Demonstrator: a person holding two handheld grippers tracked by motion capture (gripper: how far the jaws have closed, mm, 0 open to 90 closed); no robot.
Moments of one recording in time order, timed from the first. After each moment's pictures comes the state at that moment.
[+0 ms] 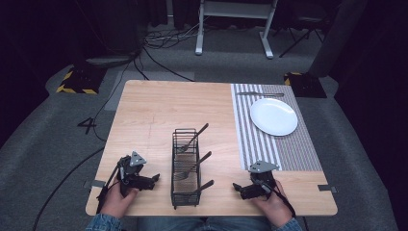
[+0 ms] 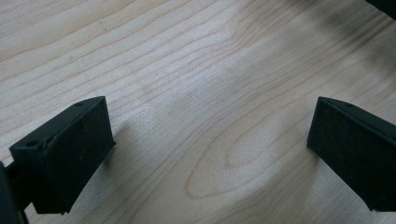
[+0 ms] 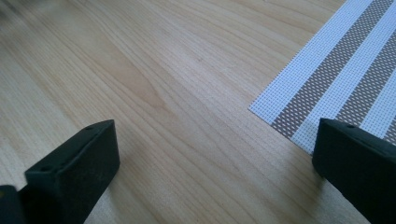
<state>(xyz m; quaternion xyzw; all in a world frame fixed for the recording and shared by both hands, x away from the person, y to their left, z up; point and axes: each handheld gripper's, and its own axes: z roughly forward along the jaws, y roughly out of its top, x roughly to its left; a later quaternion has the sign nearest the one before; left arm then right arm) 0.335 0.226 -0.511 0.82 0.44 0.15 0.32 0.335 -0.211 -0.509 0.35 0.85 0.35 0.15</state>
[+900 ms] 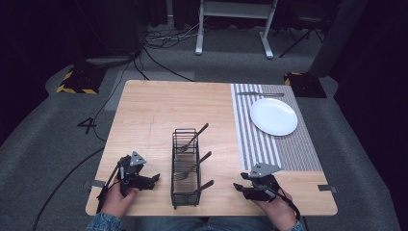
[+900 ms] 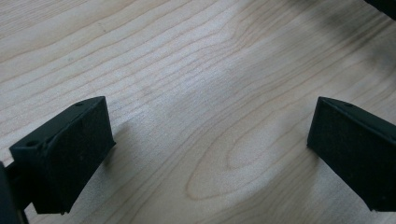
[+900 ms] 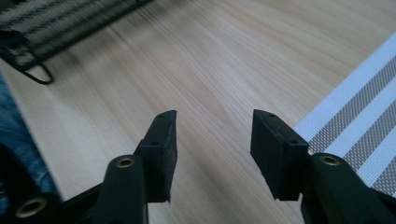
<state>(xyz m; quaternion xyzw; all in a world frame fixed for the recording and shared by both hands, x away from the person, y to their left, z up) 0.335 0.226 -0.510 0.83 0.44 0.15 0.32 0.309 -0.201 -0.463 0.30 0.88 0.36 0.12</state>
